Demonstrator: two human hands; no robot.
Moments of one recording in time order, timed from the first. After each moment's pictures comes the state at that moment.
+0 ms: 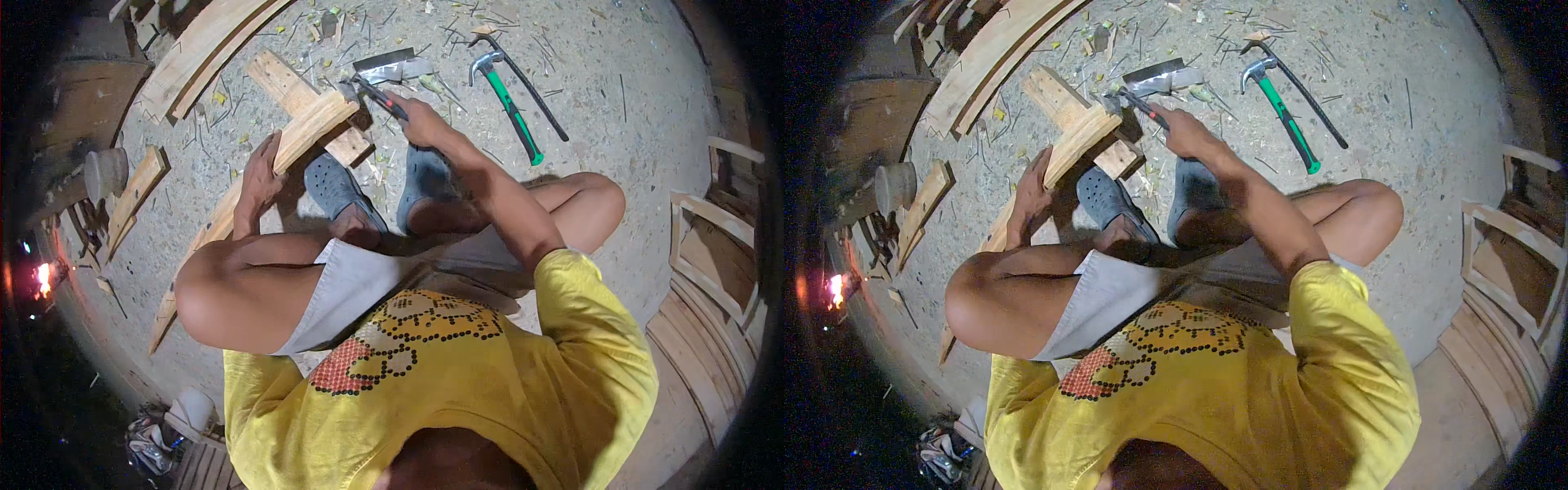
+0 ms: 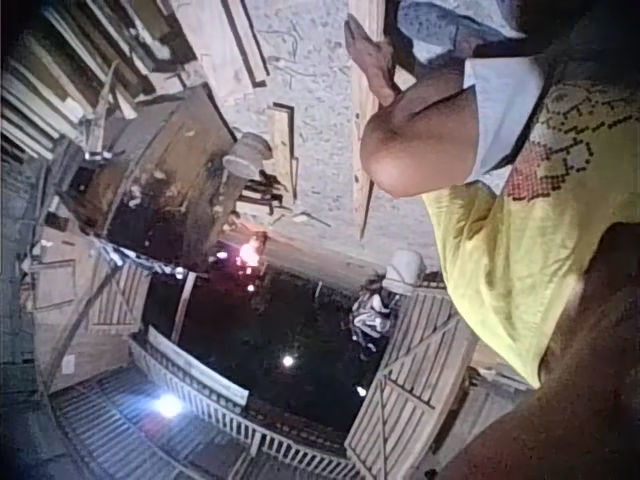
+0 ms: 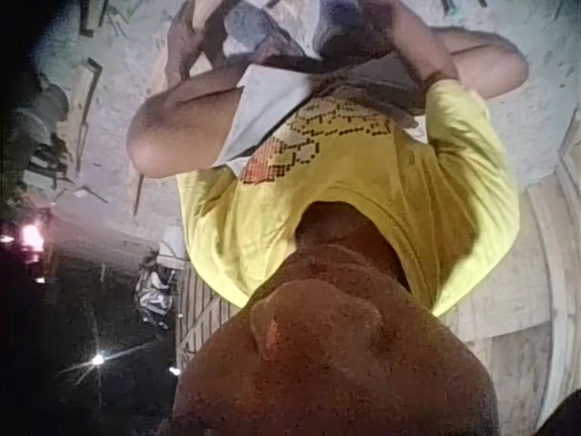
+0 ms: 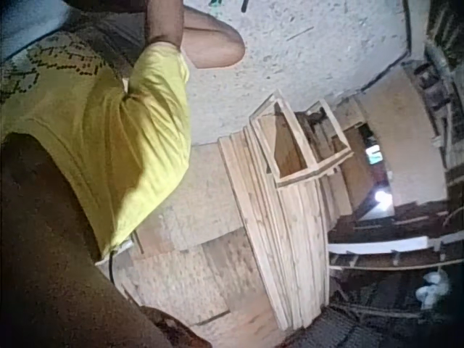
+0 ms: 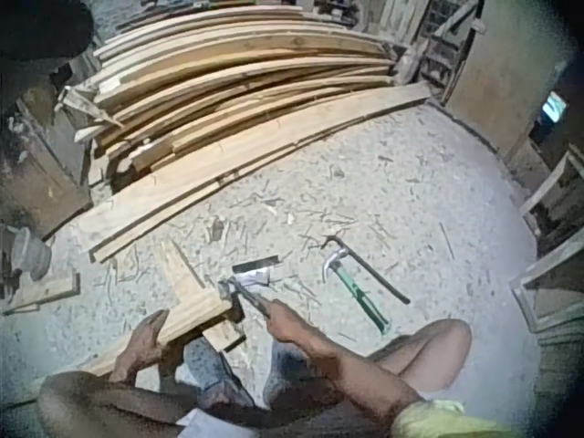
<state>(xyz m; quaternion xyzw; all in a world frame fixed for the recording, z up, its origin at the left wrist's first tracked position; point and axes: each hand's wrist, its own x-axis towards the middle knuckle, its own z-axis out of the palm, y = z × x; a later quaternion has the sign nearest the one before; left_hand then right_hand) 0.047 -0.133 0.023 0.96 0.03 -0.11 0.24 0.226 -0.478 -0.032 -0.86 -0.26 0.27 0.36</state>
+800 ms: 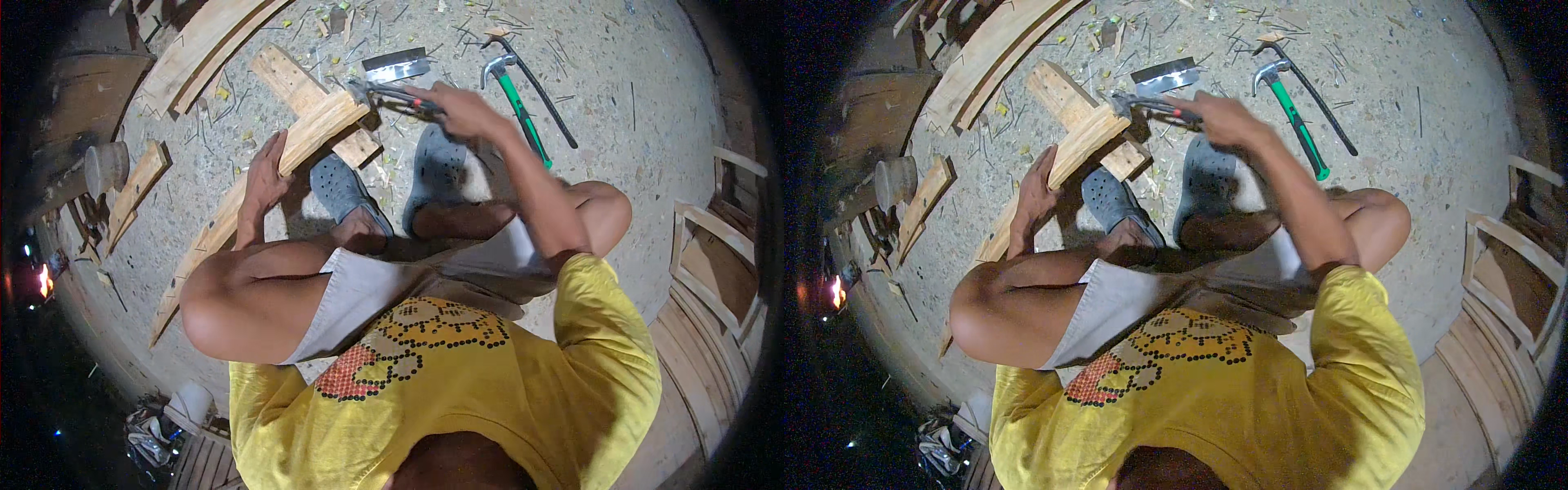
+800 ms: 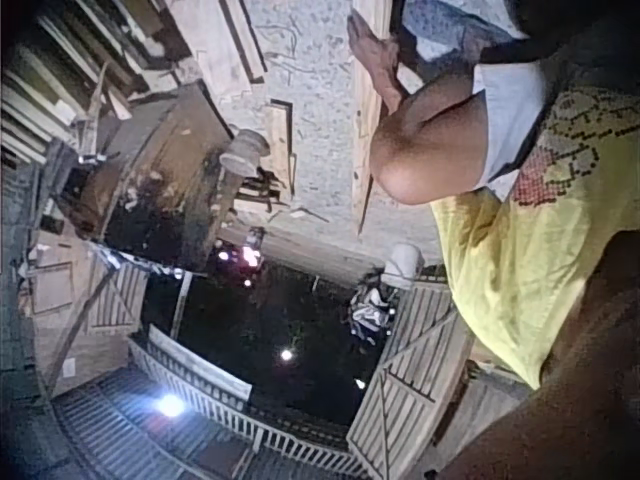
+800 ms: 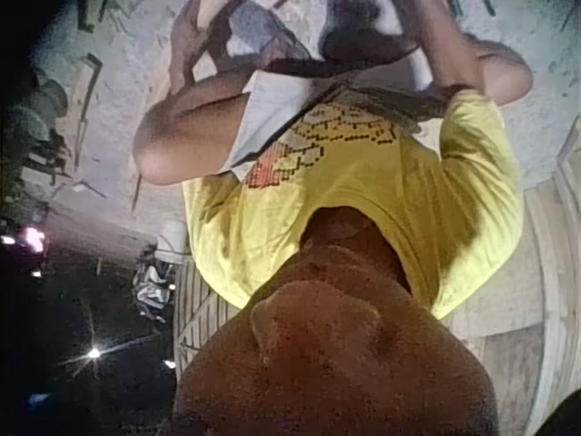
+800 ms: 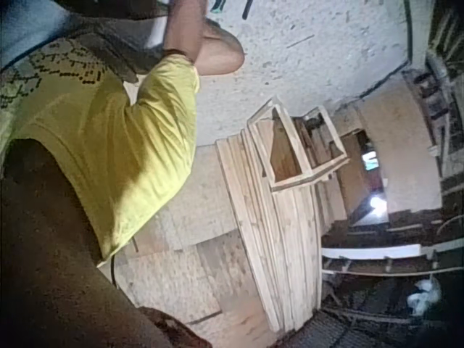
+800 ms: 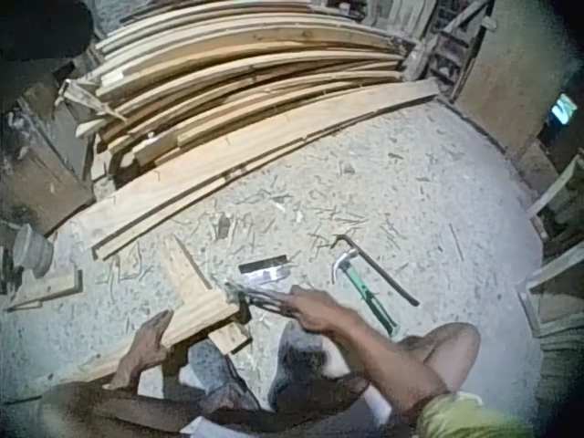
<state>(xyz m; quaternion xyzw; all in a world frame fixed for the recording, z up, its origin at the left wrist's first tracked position) 0.050 -0.131 0.025 0.96 0.05 -0.13 0.24 0.270 -0.516 0.014 -0.85 -0.40 0.29 0.15</state>
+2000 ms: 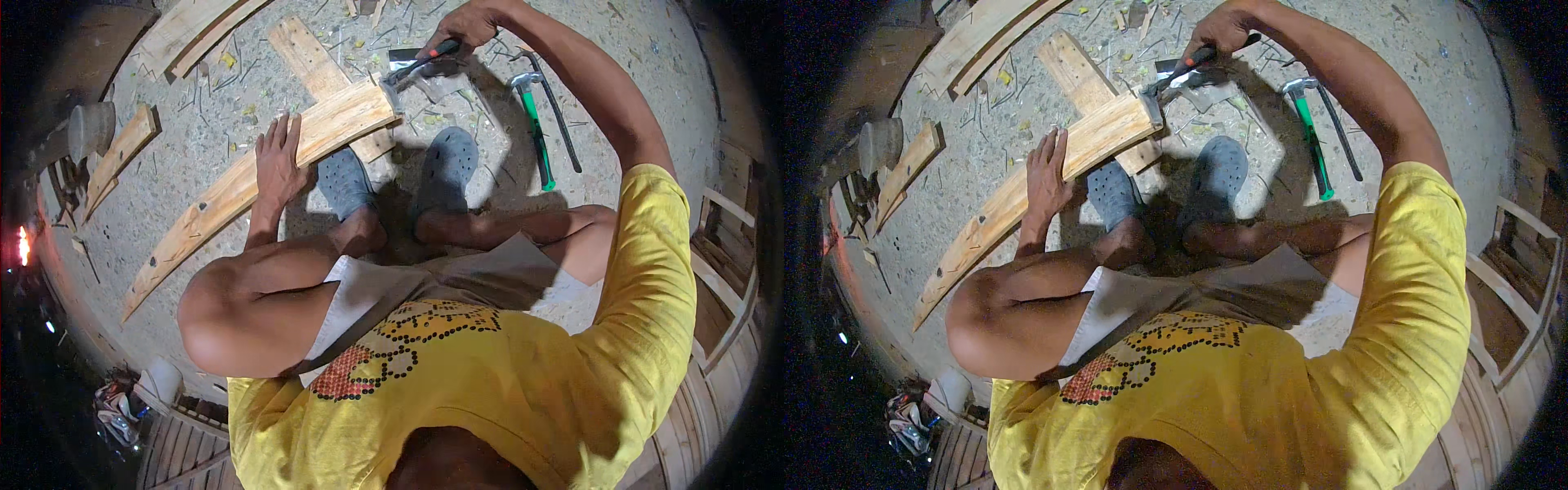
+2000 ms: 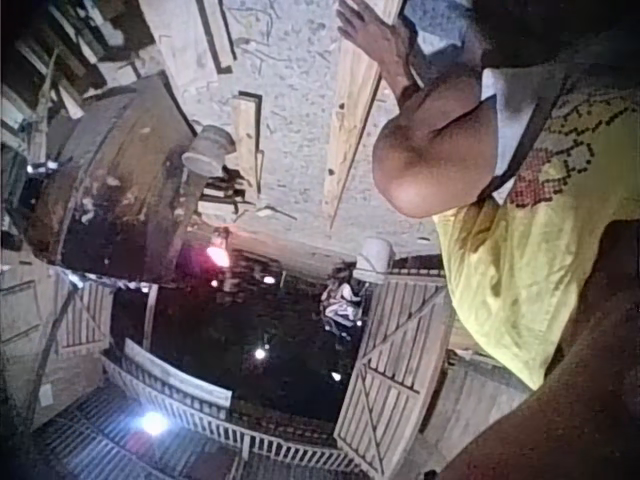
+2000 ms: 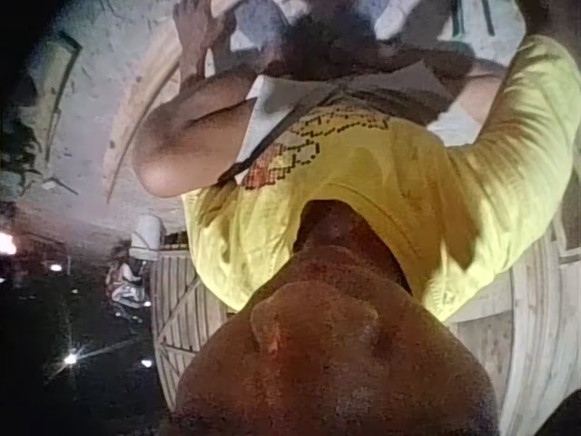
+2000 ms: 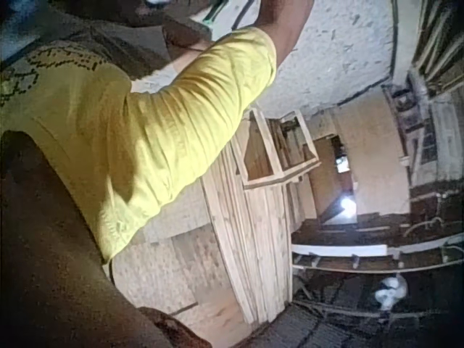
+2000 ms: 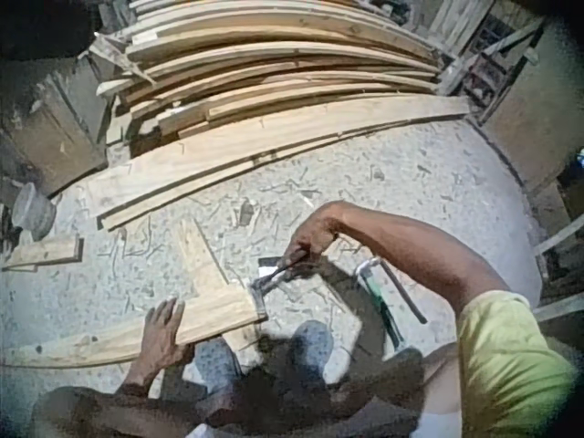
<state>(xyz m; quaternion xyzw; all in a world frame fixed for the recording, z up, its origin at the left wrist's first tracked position) 0.033 -0.150 0.002 0.98 0.09 -0.08 0.13 0.453 -0.384 0.041 -0.51 -0.56 0.66 0.01</state>
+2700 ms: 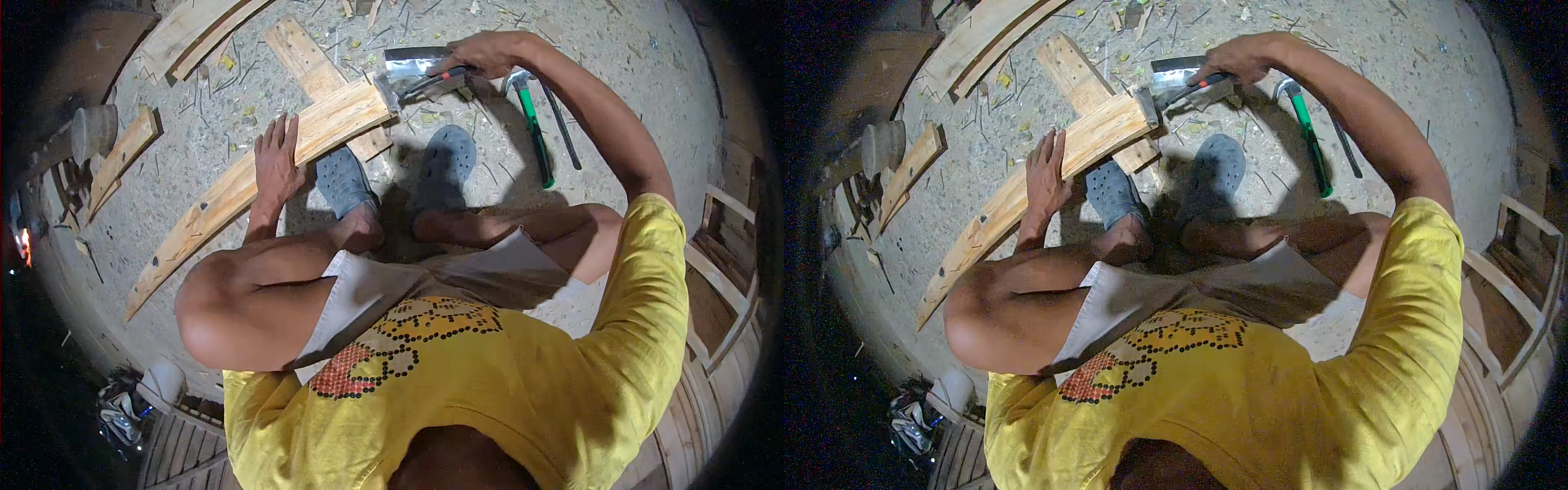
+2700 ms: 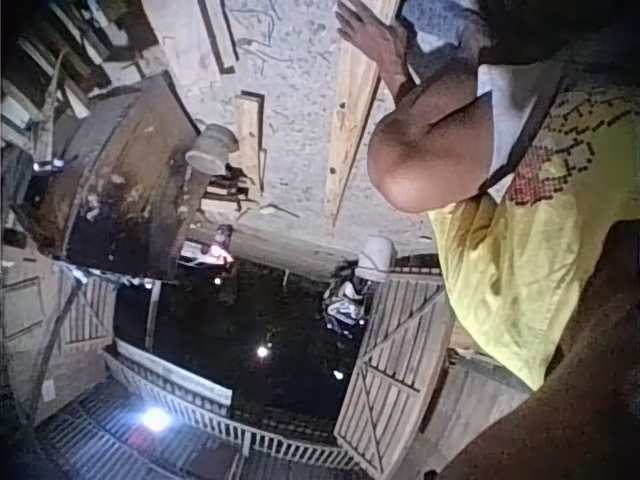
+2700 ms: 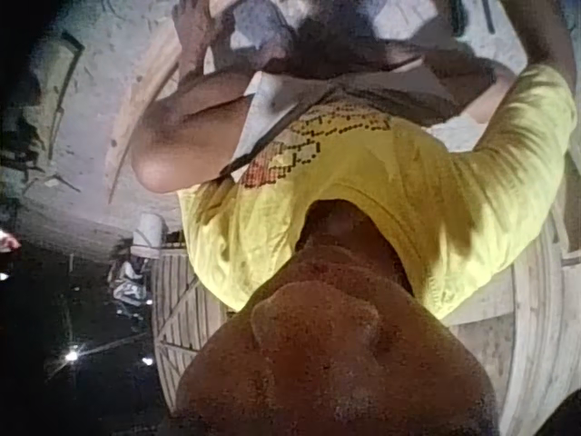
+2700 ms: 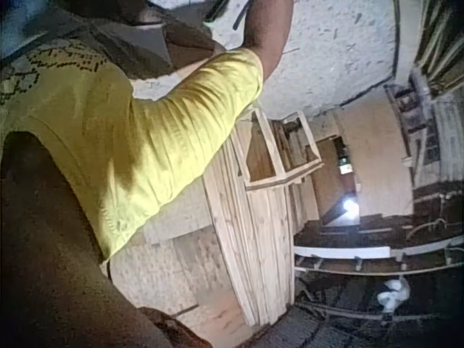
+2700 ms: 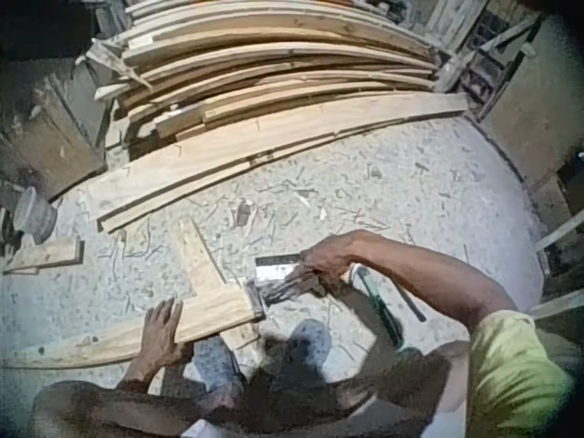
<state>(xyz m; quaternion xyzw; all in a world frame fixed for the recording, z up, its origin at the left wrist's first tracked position) 0.029 -0.151 0.003 0.99 0.08 -0.07 0.11 0.400 -0.442 0.061 -0.66 -0.65 0.38 -0.08</state>
